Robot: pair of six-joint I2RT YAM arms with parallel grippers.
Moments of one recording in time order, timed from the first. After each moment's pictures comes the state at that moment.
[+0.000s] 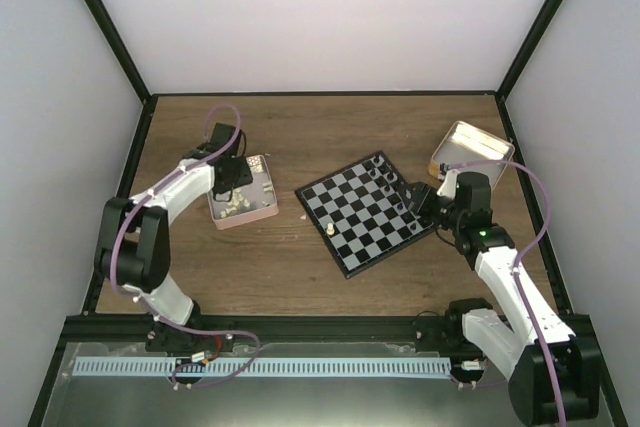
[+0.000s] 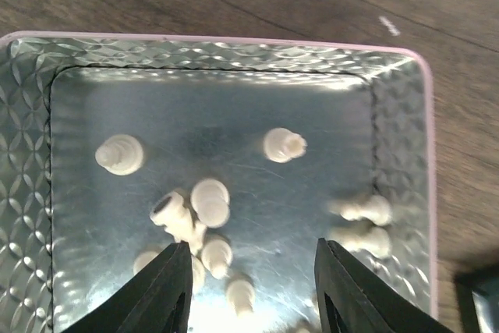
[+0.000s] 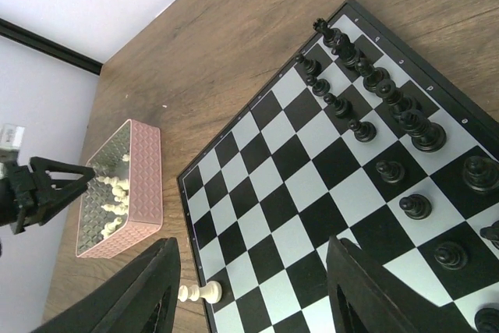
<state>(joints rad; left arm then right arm) -0.27 1.62 1.11 -0.56 -0.10 -0.57 0.11 0.89 0.53 -0.19 -0.45 0.62</state>
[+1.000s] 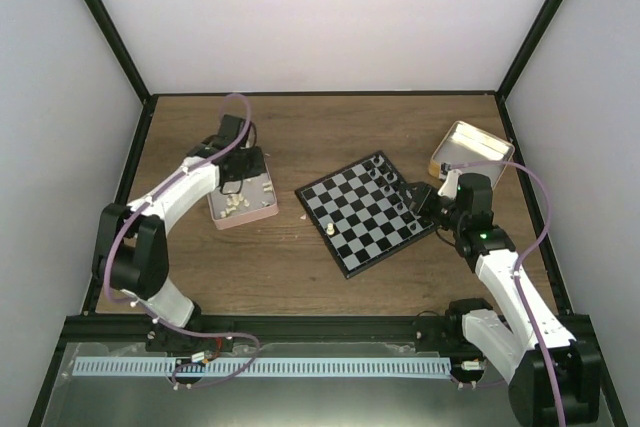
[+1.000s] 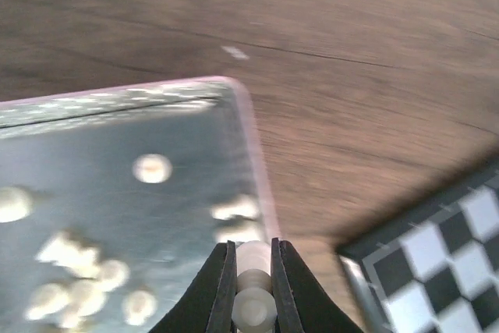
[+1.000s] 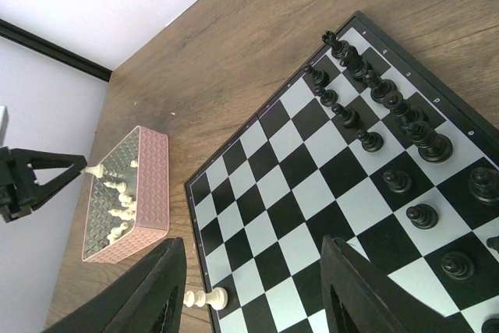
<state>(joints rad) -0.30 1.62 1.16 -0.52 -0.03 -0.51 0.11 0.87 0.52 -0.16 -0.45 0.63</state>
